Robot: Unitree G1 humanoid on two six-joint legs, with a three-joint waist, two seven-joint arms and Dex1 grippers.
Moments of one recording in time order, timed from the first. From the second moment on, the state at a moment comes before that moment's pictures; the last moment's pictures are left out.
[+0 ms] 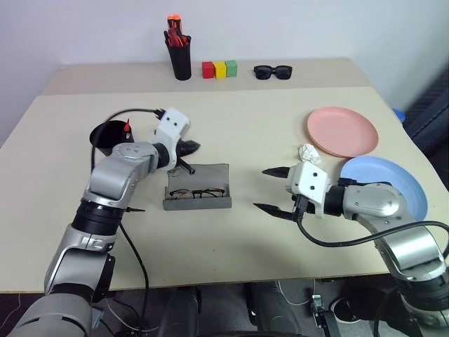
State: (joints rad) left arm -0.73 0.52 -0.19 0.10 -0.31 0.83 -0.56; right arm -0.25 -0.72 0.05 -0.57 0.22 0.56 0.89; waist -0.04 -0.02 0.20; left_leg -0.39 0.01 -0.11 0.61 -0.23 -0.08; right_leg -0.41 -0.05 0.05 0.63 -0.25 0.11
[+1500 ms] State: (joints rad) left arm -0.16 0.66 0.08 -0.49 -0.51 0.61 -0.78; right arm -0.81 -0.82 0.23 0.77 -0.23 0.08 0.68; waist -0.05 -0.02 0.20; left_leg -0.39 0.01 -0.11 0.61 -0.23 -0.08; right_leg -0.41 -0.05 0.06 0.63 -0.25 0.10
